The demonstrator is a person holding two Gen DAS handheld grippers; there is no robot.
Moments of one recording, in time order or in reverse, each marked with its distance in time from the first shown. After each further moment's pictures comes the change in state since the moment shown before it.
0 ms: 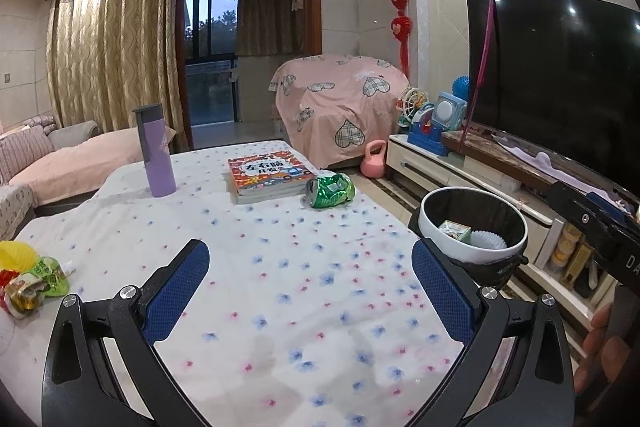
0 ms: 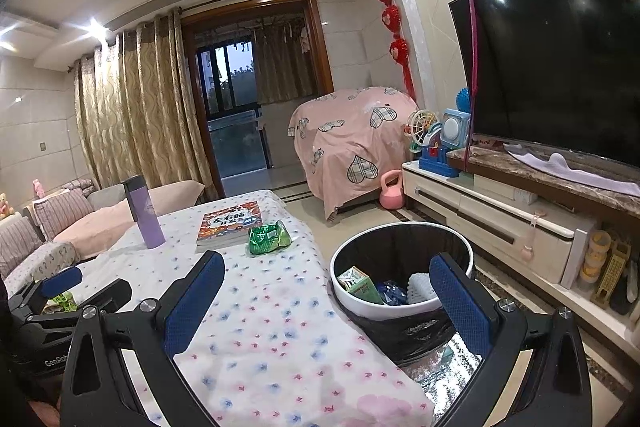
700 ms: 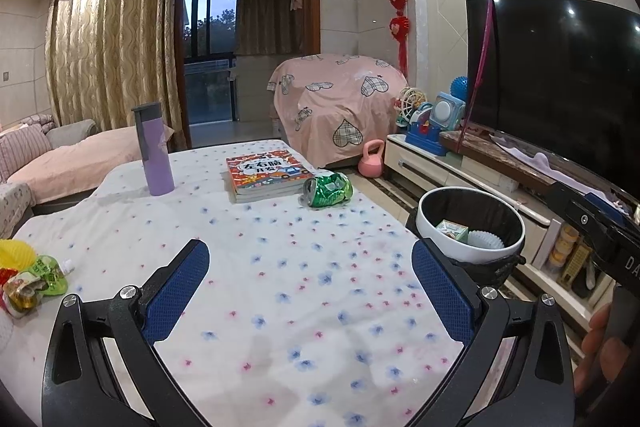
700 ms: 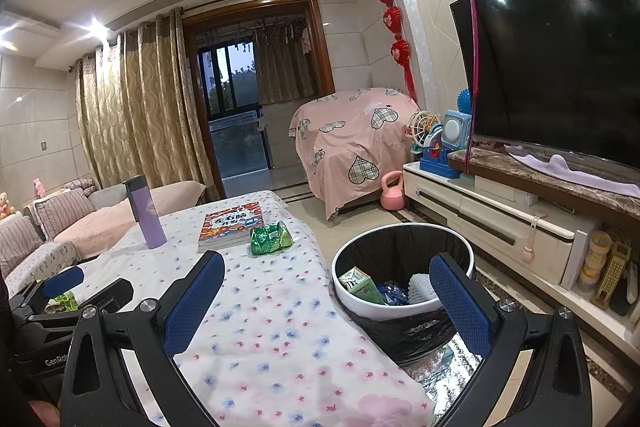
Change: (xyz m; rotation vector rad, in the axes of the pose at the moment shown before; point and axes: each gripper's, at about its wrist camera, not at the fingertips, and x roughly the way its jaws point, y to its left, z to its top) left arm 0.001 -0.001 0.001 0.001 0.005 -0.005; right arm -0.001 0.002 0.001 0.000 0.001 0.001
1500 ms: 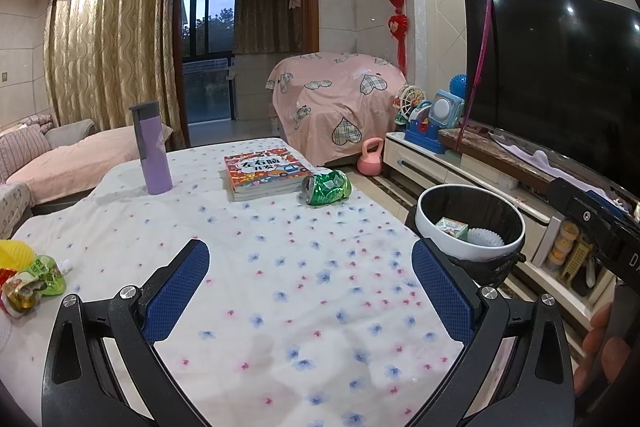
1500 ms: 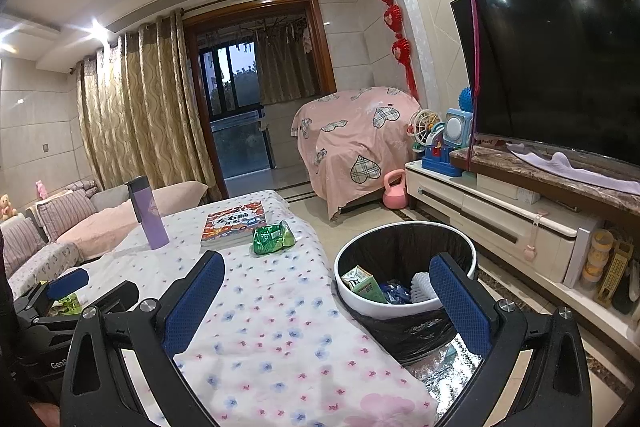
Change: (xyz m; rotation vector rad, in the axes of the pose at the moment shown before) left arm 0.002 -0.003 -0.001 0.003 0.005 -0.004; right arm -0.002 0.003 -0.001 0.003 0.001 0.007
